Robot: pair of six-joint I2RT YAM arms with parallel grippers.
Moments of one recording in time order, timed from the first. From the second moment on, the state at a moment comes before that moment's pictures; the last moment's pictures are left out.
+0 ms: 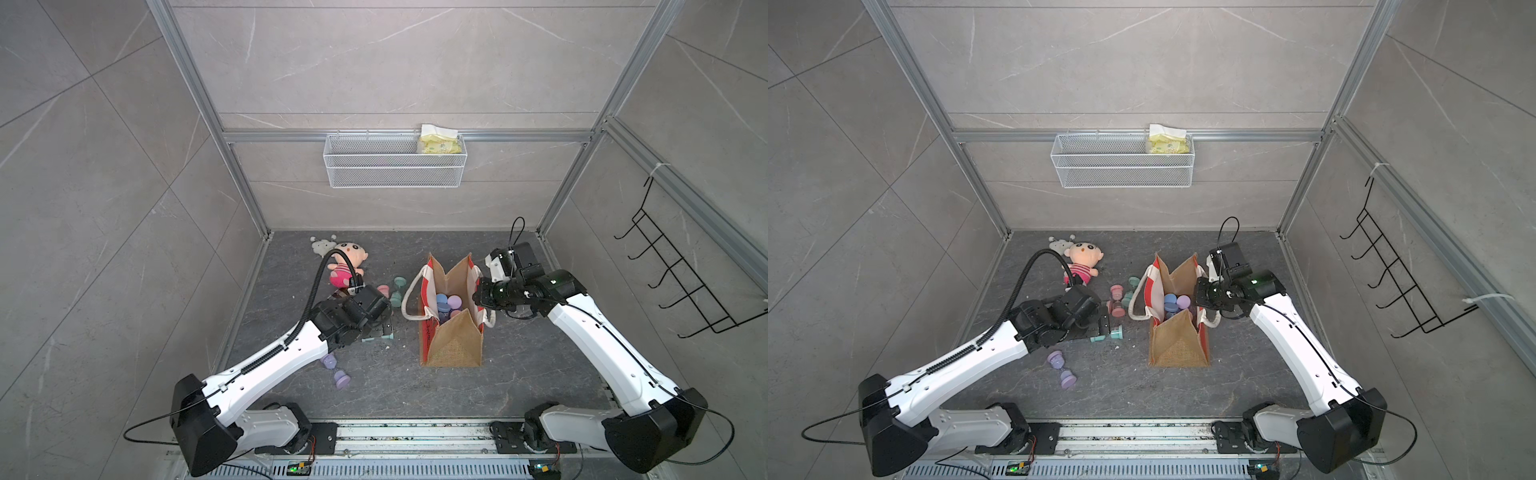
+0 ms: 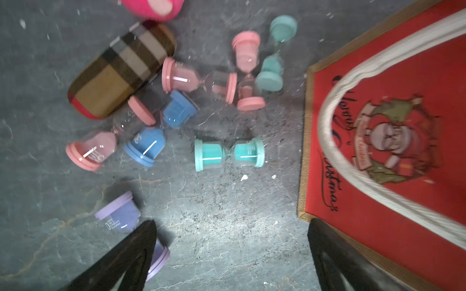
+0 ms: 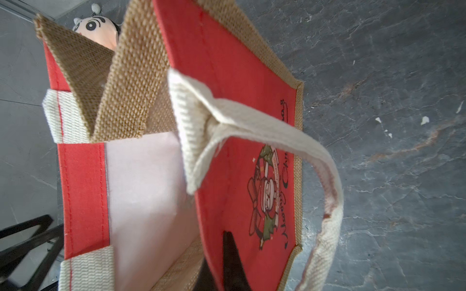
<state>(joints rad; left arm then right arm) -0.87 1.26 1.08 -0.94 -0.30 -0.92 0.36 1.28 1.30 -1.00 -0.16 0.50</state>
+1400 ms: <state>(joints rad) -0.86 1.81 1.16 -0.66 -0.25 -1.39 0.36 1.28 1.30 -1.01 -0.13 0.48</state>
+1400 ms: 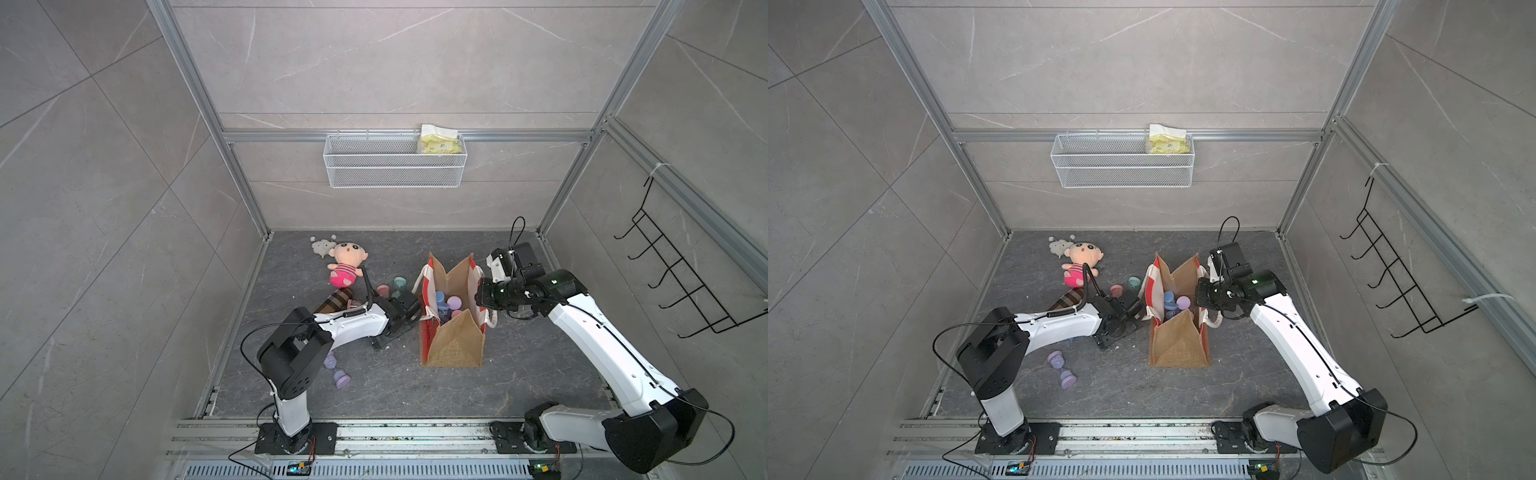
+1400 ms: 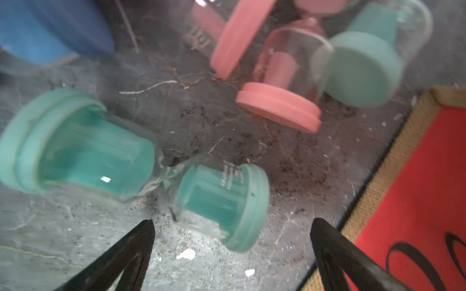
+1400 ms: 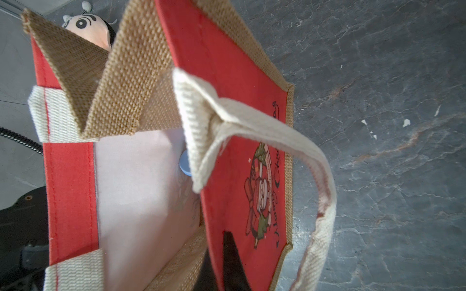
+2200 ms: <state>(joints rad) -0.86 1.94 1.28 -0.89 -0.30 -1.80 0.36 1.28 1.30 -1.00 -0.23 0.46</state>
